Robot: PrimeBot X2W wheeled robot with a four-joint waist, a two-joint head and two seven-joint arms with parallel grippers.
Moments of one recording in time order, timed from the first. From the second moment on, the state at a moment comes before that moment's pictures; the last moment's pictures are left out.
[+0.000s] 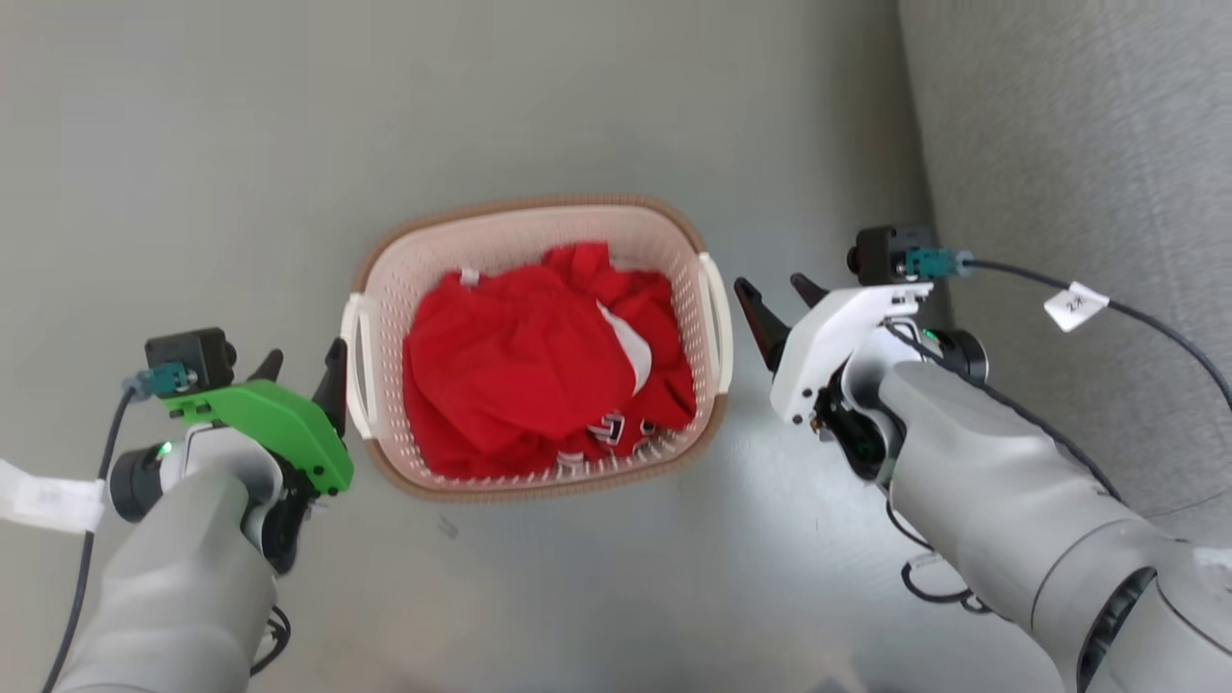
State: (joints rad) left arm -0.74 0.16 -0.74 1.12 -0.99 -0.14 -0.24; right arm -0.86 -0.06 1.20 1.09 1.26 0.02 -0.21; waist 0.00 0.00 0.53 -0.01
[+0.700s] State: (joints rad) left arm -0.61 0.23 -0.62 0.90 -0.96 -0.14 -0.25; right arm -0.76 -0.06 1.17 1.11 1.25 0.05 -0.25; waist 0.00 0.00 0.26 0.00
